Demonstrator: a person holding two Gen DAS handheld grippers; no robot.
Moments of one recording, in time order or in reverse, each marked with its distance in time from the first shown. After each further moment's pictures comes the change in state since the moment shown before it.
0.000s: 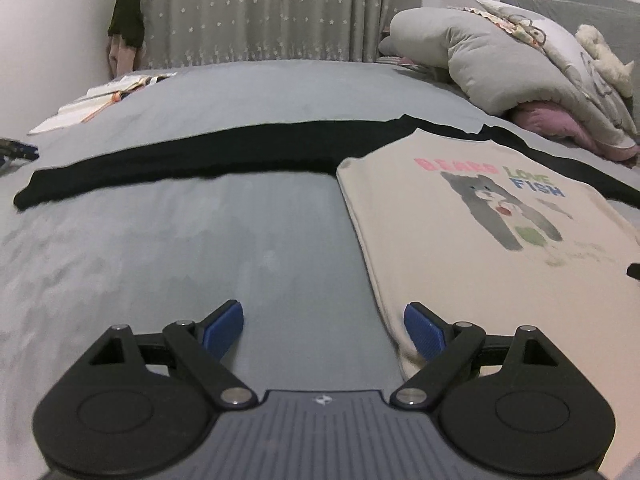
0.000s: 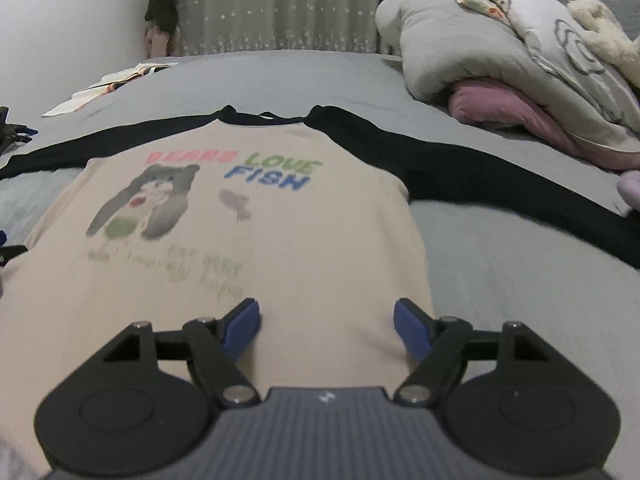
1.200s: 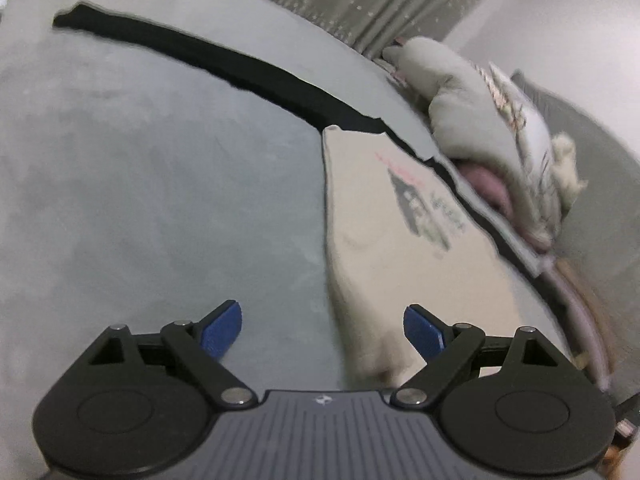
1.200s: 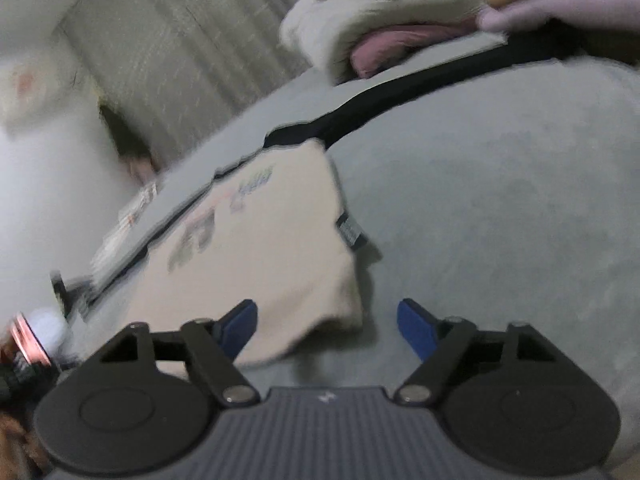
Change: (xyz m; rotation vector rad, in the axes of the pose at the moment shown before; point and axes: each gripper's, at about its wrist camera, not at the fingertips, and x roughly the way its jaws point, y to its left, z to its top) left arm -0.067 0.054 -0.046 -0.484 0.097 -0.372; right arm -0.110 -0.089 -0.113 0.629 -0.085 0.263
